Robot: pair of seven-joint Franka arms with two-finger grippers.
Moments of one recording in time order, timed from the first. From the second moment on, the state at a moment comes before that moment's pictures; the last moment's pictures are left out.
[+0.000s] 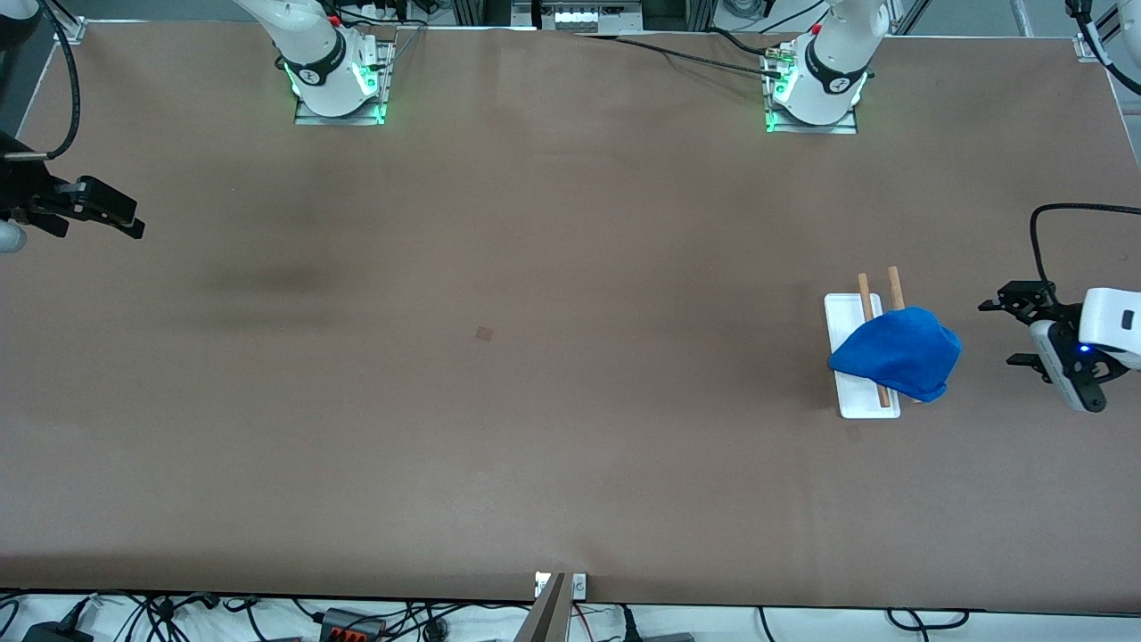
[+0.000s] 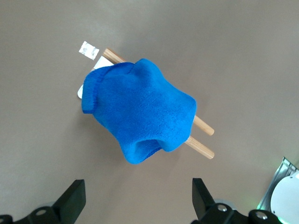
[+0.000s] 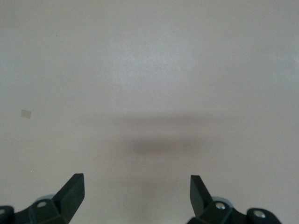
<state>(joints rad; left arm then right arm) 0.35 0.54 -0.14 -1.33 -0.08 1.55 1.16 0.03 0.00 -0.09 -1.66 0.00 1.65 -0.05</state>
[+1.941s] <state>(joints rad) 0.15 0.07 -0.16 -1.68 0.06 1.68 0.14 0.03 0.02 -0.08 -1.66 0.00 1.65 -0.05</state>
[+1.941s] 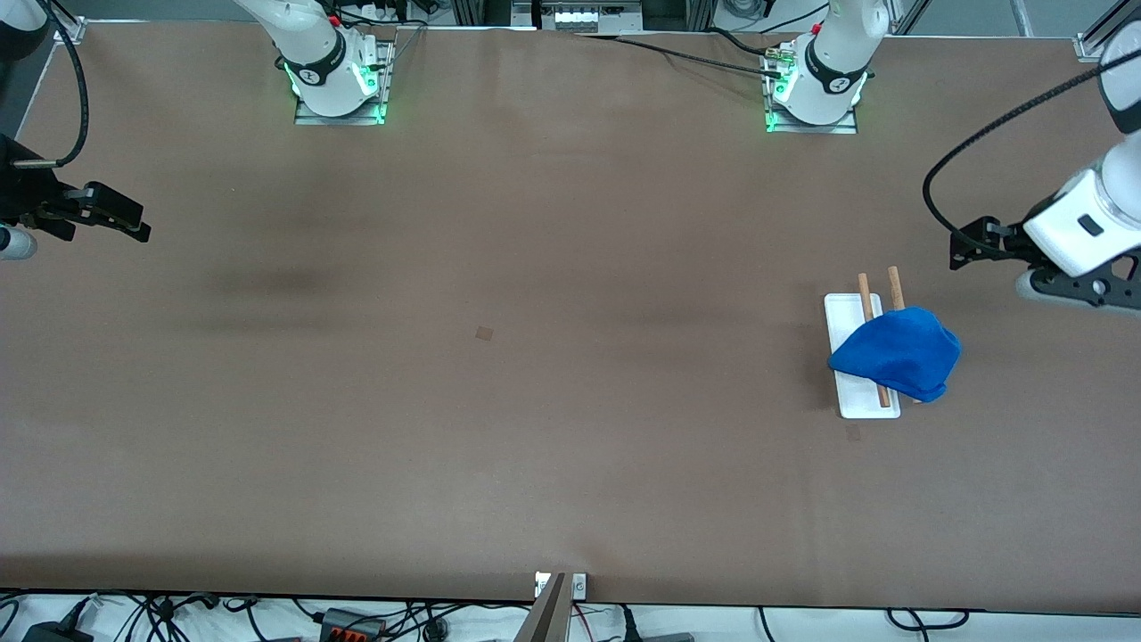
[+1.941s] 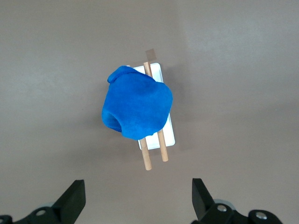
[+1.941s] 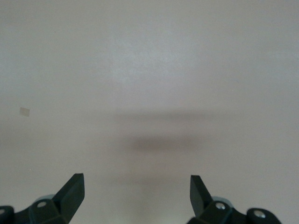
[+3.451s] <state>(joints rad) 0.09 -0.05 -0.11 -1.82 0.01 1.70 0.11 0.03 0.02 -0.08 -1.66 0.00 1.65 -0.05</state>
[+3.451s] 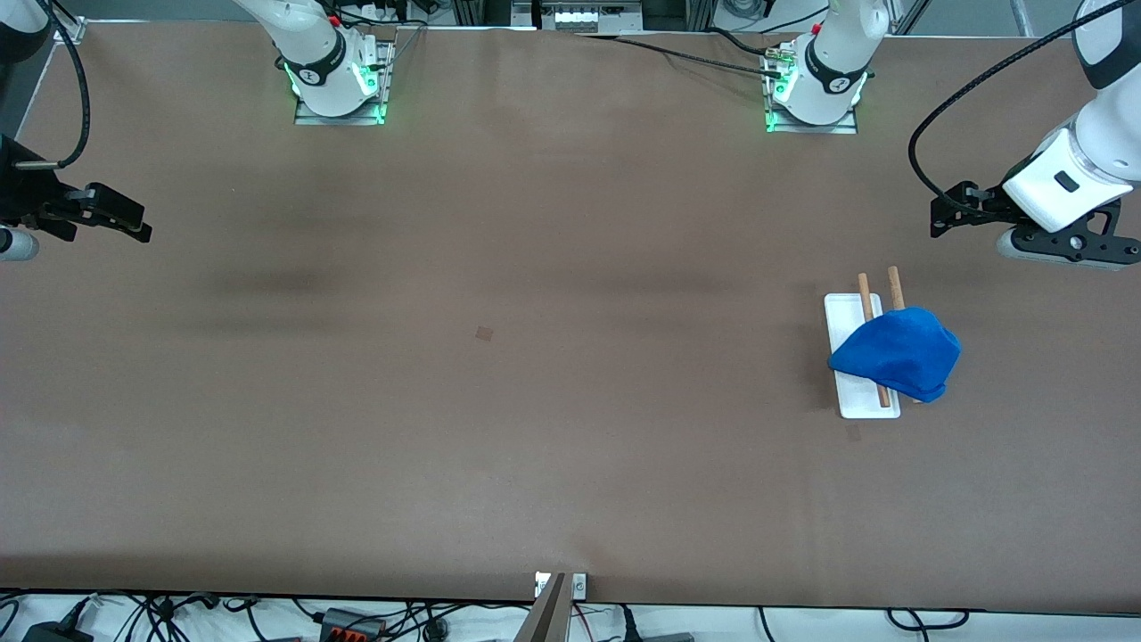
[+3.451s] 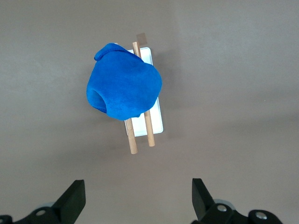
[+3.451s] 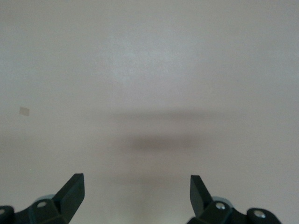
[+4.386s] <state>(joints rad) 0.08 -0.05 -0.11 -1.82 -0.01 1.70 -0.01 0.03 0.02 -0.07 -1.64 0.00 1.65 -0.05</state>
